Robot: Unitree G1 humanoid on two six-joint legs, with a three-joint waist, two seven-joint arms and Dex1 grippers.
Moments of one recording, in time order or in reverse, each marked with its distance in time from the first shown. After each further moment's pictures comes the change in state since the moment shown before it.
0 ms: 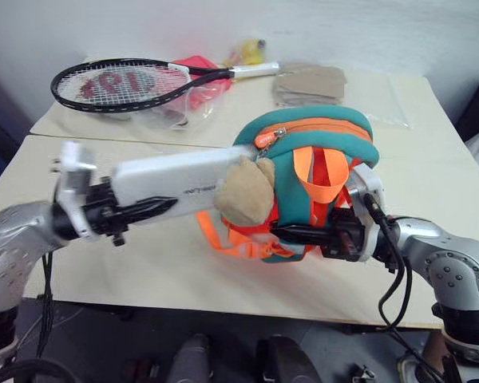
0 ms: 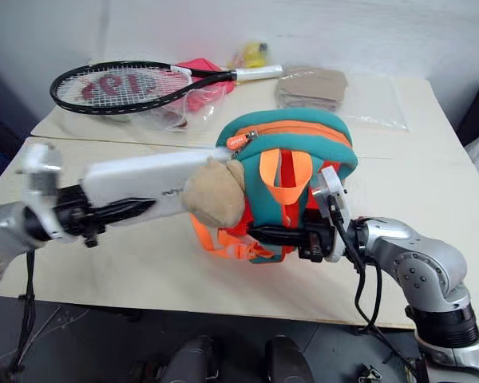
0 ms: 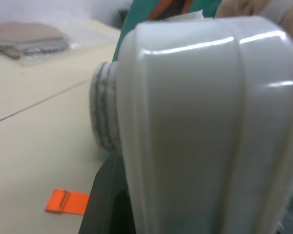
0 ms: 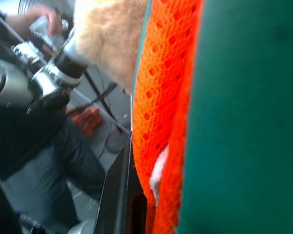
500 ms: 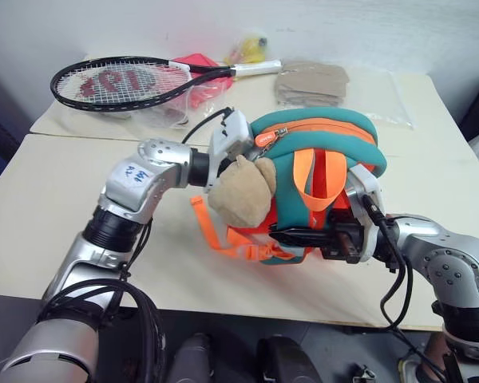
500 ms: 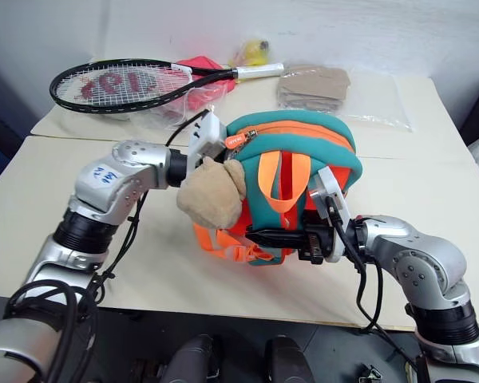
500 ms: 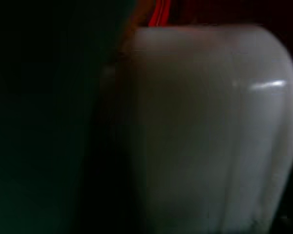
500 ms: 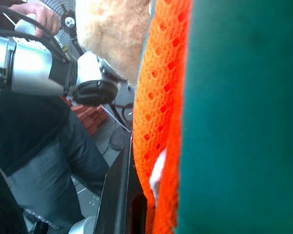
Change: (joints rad) left arm -0.458 -0.448 -0.389 0.372 0.356 -0.098 -0.021; right arm -0.019 0.031 0.005 0.004 -0.023 -0.013 0.010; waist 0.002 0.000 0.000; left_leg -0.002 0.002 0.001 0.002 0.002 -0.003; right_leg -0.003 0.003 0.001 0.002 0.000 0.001
